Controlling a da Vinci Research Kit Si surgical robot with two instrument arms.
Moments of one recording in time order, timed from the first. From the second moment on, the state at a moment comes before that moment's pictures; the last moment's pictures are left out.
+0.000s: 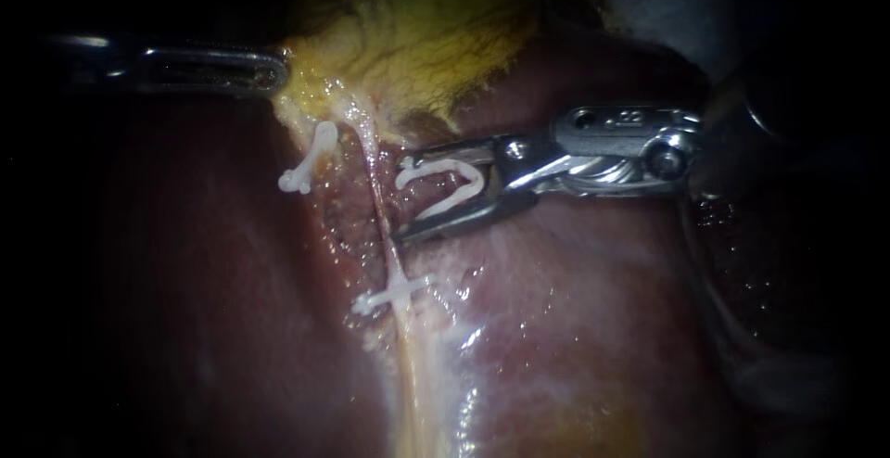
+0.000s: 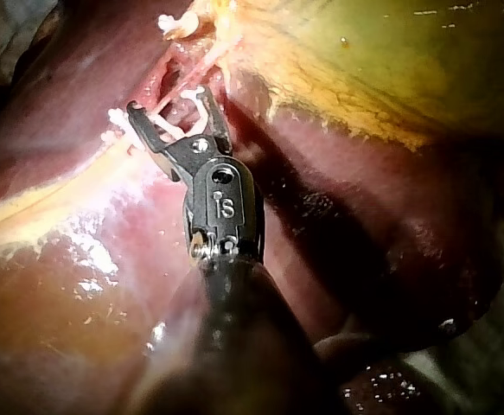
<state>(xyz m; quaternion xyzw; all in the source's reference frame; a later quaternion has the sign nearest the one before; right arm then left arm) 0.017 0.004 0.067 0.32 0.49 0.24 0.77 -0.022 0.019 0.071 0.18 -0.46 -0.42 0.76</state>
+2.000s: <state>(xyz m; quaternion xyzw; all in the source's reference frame) 0.023 -0.001 0.072 0.53 0.56 0.24 0.59 -0.022 0.019 0.071 0.18 -0.46 -0.42 0.76</state>
